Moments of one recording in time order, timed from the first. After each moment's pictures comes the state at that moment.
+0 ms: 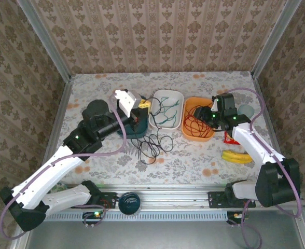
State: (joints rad) left arm -0.81 0.98 1.11 -0.18 0.21 0.02; right arm 0.15 1.30 0.91 -0.40 -0.30 0.66
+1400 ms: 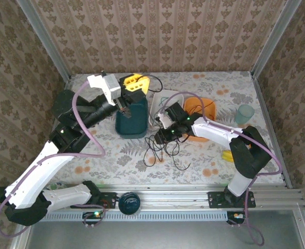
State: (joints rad) left arm -0.86 1.04 1.42 0.04 0.35 0.10; right arm 0.62 1.69 1.11 -0.48 -0.48 0.27
